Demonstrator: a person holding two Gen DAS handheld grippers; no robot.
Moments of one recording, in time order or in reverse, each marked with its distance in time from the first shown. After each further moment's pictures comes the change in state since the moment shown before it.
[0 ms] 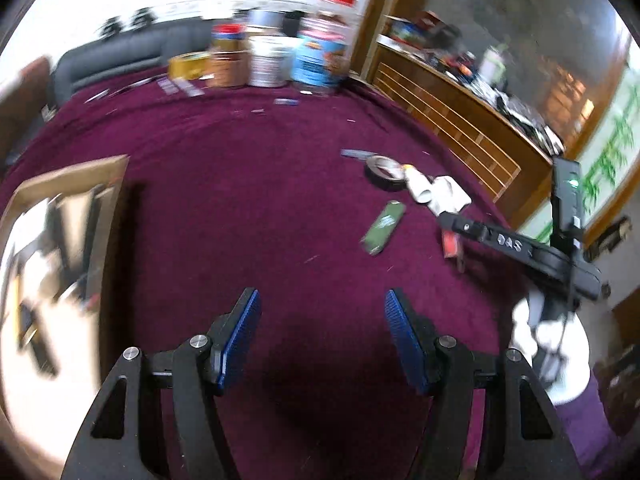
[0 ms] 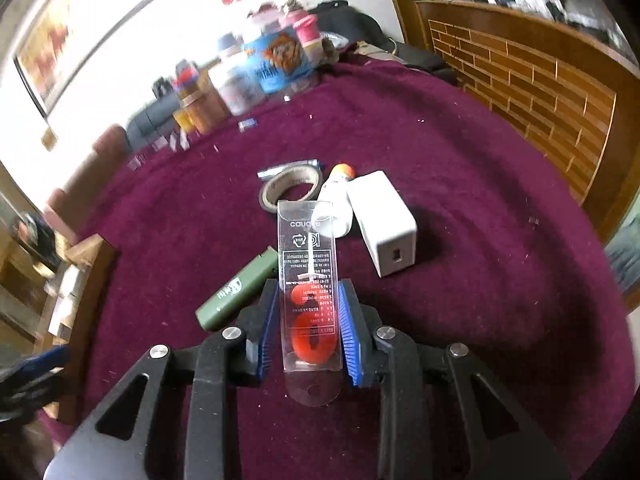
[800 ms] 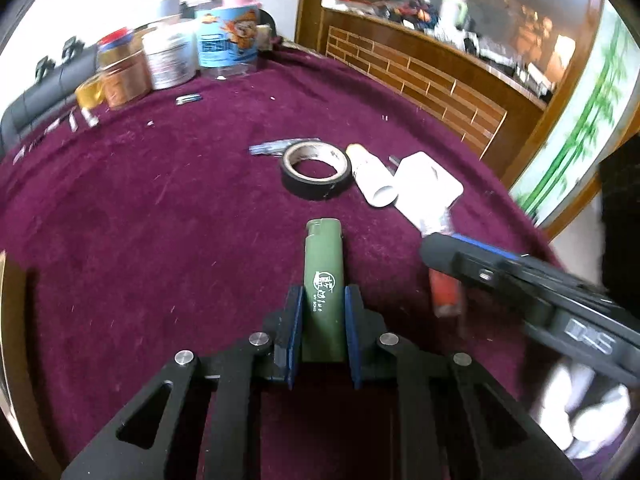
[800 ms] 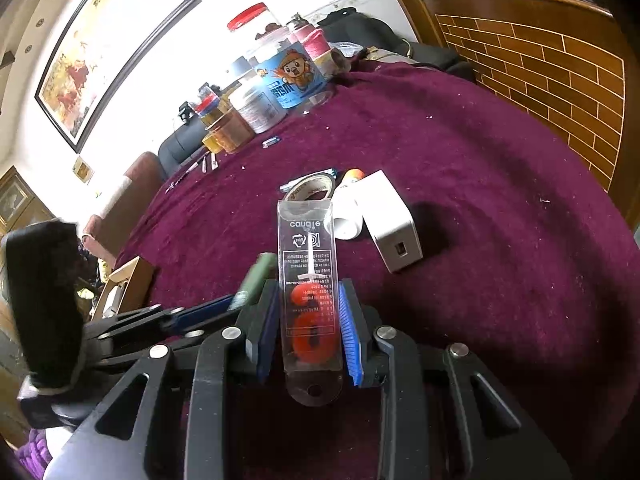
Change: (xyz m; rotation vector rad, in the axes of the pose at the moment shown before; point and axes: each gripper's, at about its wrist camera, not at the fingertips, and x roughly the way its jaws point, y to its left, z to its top) left arm 0.078 -0.053 0.036 0.149 0.082 -0.043; right arm -0.006 -0.009 -0.003 0.052 -0.033 0.125
